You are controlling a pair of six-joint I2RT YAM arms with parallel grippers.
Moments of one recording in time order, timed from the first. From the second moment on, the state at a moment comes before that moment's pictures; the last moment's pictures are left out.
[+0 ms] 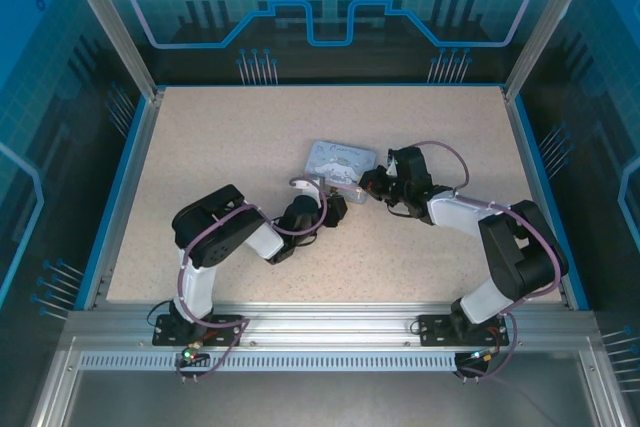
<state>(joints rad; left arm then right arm) -0.75 1.99 0.64 0.97 -0.12 -0.76 0.39 1.57 0.74 0.17 -0.34 0.96</state>
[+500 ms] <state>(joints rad) -0.76 1.98 0.67 0.88 -0.16 -0.74 0.39 1.57 0.74 0.17 -0.34 0.96</state>
